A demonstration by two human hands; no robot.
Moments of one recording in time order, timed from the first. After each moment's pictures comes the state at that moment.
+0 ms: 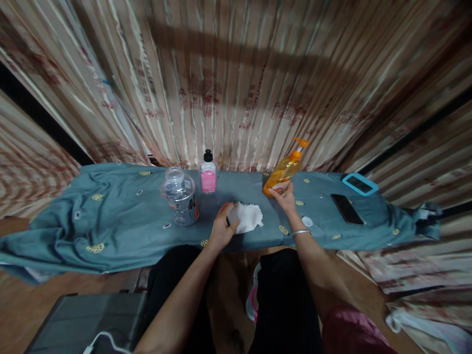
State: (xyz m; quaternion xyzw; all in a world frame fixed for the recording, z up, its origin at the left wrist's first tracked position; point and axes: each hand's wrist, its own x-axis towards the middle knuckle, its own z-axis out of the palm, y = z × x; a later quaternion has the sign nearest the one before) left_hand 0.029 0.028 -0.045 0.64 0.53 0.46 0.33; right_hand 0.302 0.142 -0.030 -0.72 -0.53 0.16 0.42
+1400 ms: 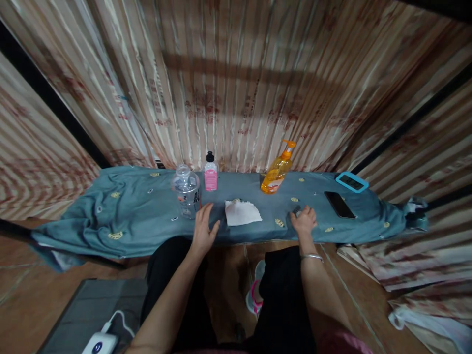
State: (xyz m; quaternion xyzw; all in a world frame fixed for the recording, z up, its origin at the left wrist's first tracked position) left_hand -0.023 -0.024 -0.042 0.68 0.55 0.47 0.13; right_hand 0.344 0.033 -0.045 -0.86 -0.43 -0.01 0.26
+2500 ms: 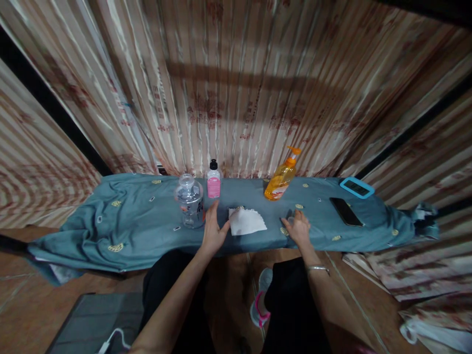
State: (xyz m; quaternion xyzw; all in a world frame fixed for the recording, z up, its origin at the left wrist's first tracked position) left_hand -0.010 0.011 -0.033 0.65 0.53 0.52 0.18; right_hand 0.314 0.042 -0.042 -0.76 -0.59 0.02 0.28
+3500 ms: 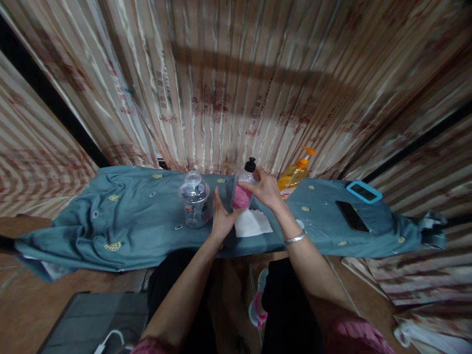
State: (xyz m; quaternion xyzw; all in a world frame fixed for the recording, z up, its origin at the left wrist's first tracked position) left_hand 0.009 0.053 -0.020 0.51 0.55 0.58 0.32; right_hand 0.157 0.104 0.094 -0.54 -0.75 0.12 0.36
